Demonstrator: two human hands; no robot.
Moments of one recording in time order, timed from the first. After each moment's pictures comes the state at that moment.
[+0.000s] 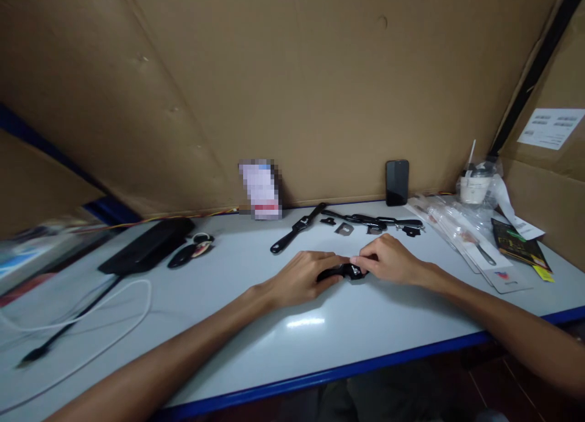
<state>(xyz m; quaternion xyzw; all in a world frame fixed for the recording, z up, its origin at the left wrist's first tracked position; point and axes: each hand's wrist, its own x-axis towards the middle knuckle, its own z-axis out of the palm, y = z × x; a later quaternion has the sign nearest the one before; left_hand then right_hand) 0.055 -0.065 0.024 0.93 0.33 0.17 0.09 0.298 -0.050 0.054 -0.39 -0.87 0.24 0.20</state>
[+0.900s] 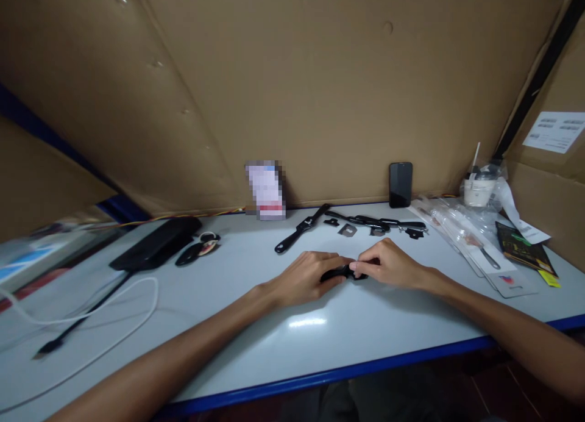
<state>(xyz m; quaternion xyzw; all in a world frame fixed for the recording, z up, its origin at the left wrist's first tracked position) 0.055 -0.065 0.025 0.92 0.33 0.16 0.10 0.296 -0.052 0.053 -0.36 -0.87 0.29 0.19</state>
